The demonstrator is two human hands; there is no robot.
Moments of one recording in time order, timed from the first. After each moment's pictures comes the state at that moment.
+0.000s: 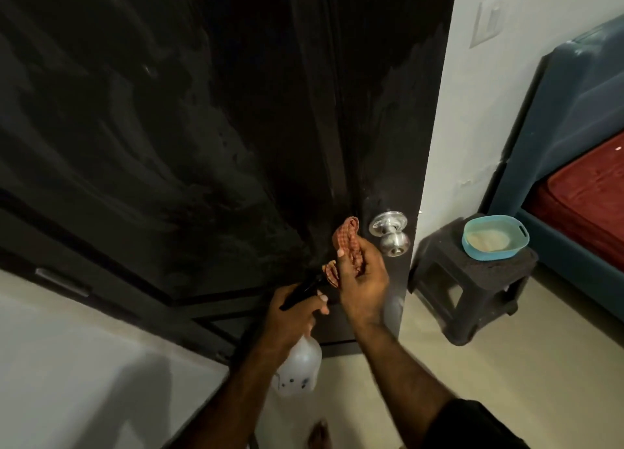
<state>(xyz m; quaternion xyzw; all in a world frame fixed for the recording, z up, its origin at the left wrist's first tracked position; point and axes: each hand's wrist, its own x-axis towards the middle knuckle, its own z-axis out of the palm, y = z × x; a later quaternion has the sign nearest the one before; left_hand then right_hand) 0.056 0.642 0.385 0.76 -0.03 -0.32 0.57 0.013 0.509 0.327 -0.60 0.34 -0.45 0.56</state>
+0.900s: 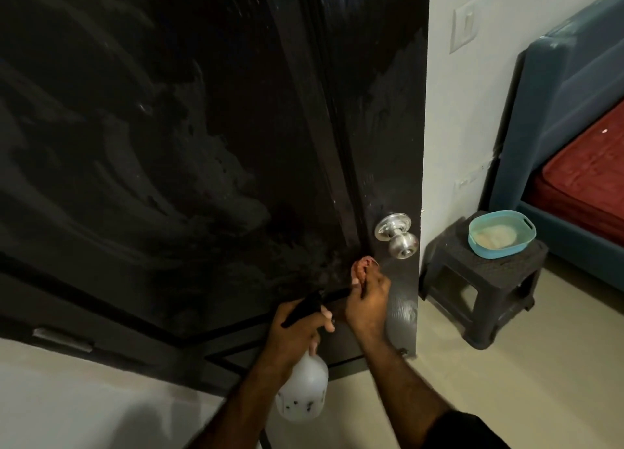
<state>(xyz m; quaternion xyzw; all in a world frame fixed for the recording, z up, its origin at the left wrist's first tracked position) 0.103 0.649 0.388 0.76 -0.14 -0.34 0.54 0.051 0.519 0.297 -0.60 0.48 -0.35 0.53</state>
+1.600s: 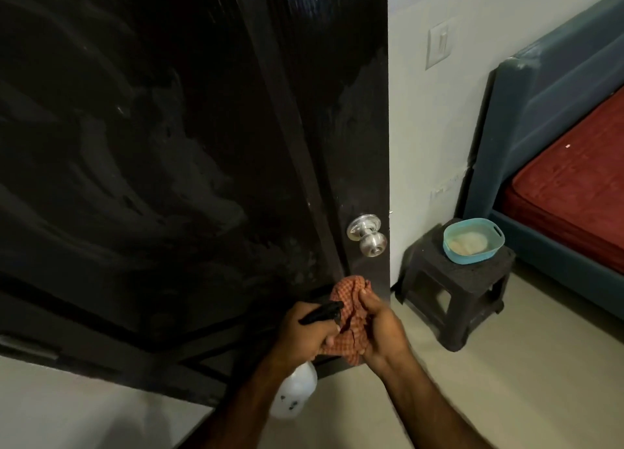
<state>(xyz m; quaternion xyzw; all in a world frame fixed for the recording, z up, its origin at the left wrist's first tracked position) 0.071 0.602 0.384 0.78 -0.23 -0.39 0.43 -0.029 0.499 0.339 -0.16 0.36 -0.19 0.90</state>
